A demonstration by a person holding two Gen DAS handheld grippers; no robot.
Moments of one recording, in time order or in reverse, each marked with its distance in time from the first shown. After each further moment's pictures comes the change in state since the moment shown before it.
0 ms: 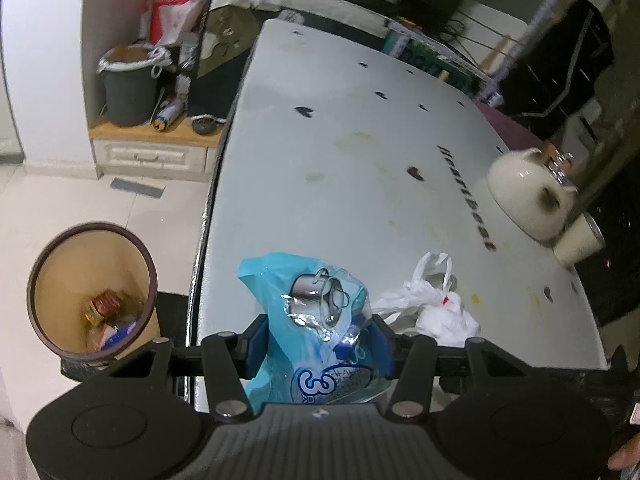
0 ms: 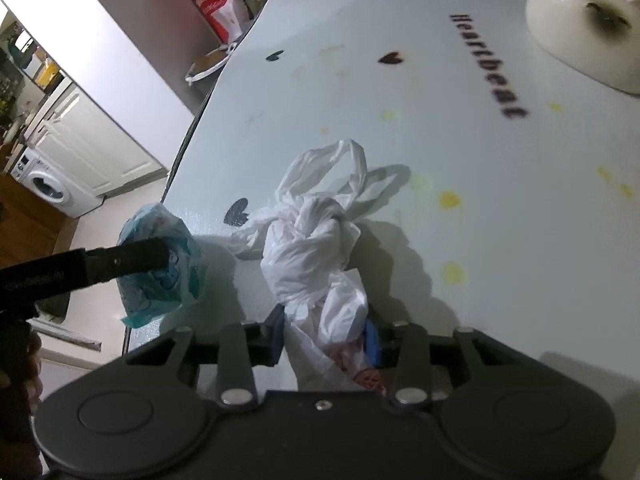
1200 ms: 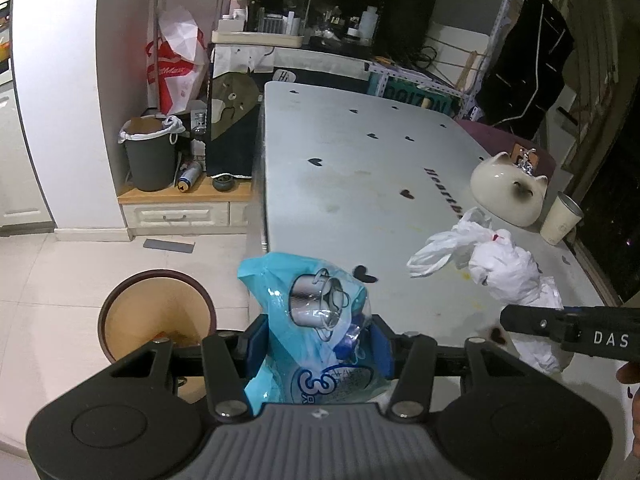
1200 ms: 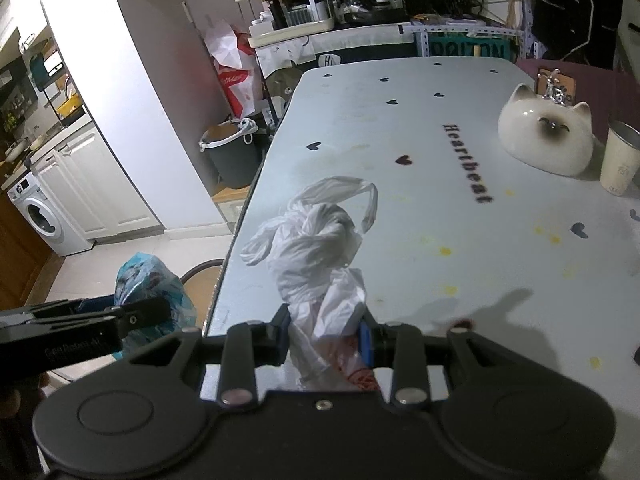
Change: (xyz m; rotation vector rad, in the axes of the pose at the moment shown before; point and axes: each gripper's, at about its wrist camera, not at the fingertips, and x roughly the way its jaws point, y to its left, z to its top) left arm -0.110 0.013 -0.041 0.134 -0.136 0.073; right arm -0.103 0.085 -0.046 -0.065 -0.253 -0.082
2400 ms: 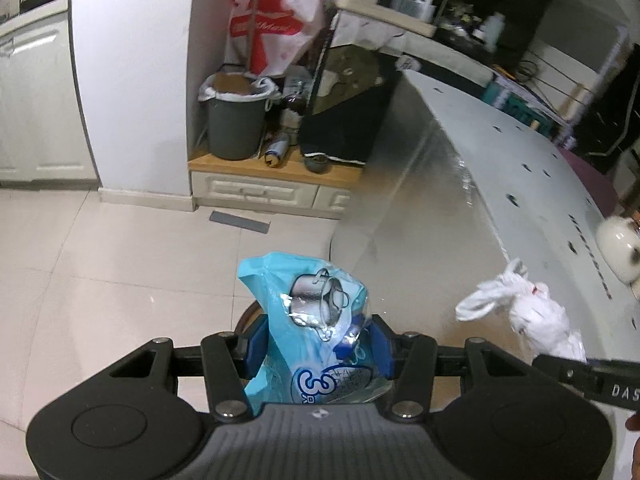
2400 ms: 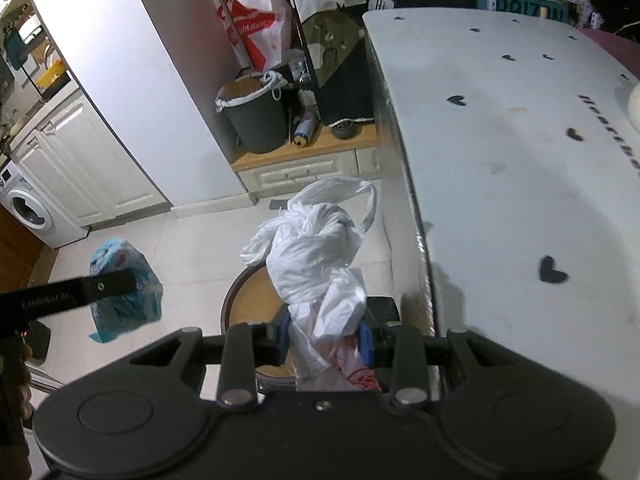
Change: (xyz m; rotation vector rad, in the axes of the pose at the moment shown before) left arm 0.067 0.302 0.078 -0.137 0.109 0.046; right arm 0.180 0.208 0.042 0.043 0.150 -0.032
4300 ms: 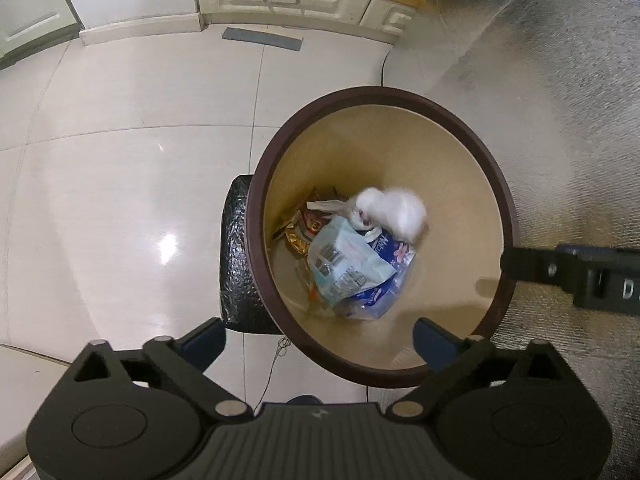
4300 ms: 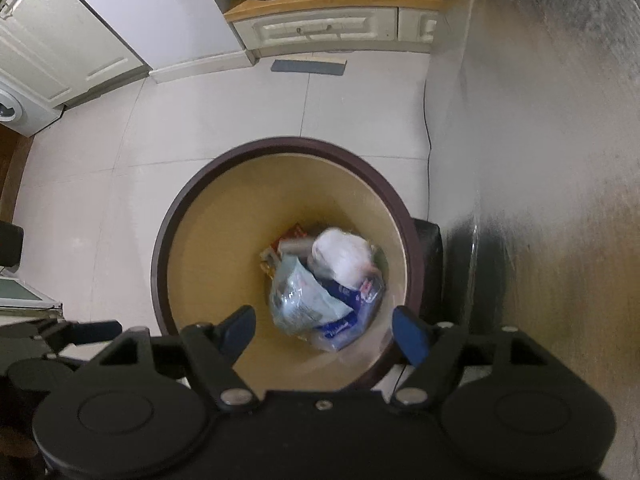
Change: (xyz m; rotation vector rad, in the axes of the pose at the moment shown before) left arm 0.232 0.072 -0.062 -0.044 0.523 0.060; right arm 0.262 0.022 0.002 -0.104 0.414 -0.003
